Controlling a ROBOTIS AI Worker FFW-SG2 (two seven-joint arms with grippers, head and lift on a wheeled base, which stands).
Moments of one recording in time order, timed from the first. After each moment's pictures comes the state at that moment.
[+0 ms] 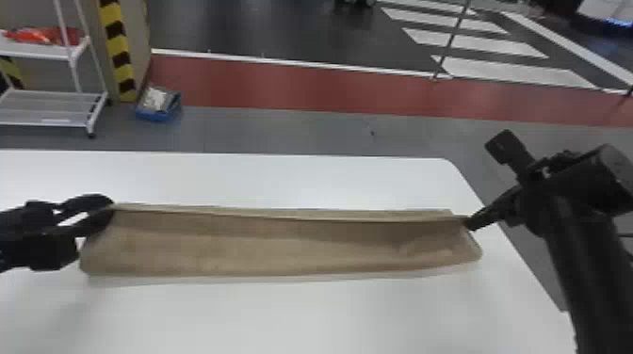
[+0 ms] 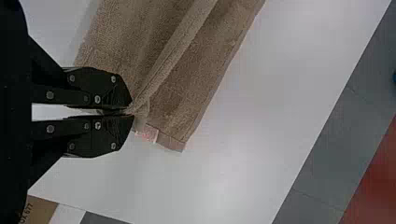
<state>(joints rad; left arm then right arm) -0.16 0.45 -0.08 -1.31 -0.77 -0.37 -0.50 -0.45 -0.45 -0.15 -1.30 0.89 0.84 1.31</state>
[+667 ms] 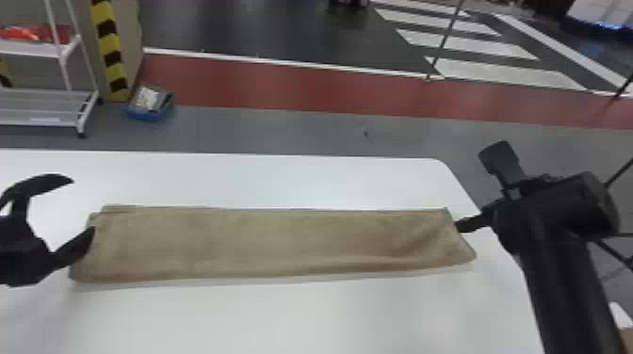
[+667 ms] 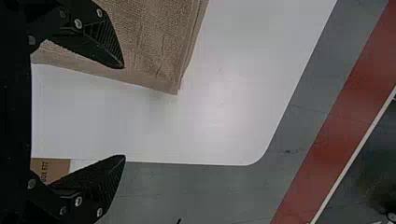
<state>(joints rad) -0.07 0.43 -0.03 -1.35 -0.71 -0.38 -0.33 -0.33 -0.36 -0.22 -1.45 0.79 0.94 0.86</state>
